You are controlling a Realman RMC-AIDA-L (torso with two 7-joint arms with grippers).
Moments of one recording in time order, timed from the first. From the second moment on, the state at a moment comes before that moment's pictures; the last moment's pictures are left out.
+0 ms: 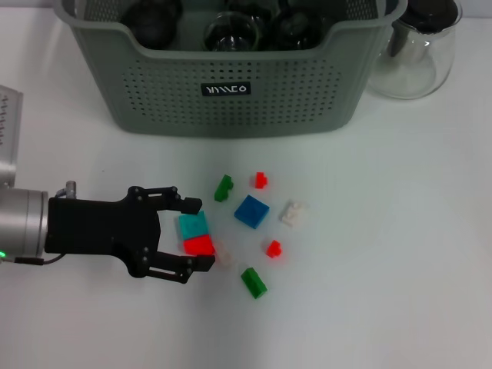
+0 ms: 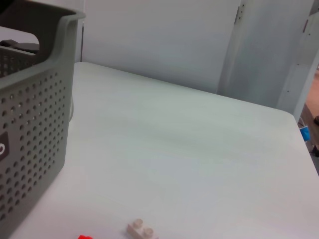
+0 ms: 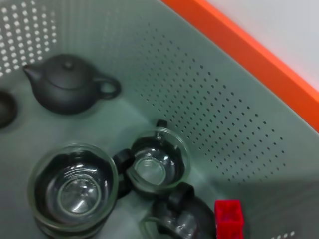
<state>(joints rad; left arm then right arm) -0.37 -2.17 0.76 0.90 2.17 1.74 -1.29 1.25 2.07 -1.14 -0.74 -2.93 -1.11 2.62</state>
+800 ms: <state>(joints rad) -0.37 -2.17 0.76 0.90 2.17 1.73 -1.30 1.23 2.07 -1.14 -0.80 -2.92 -1.08 2.62</state>
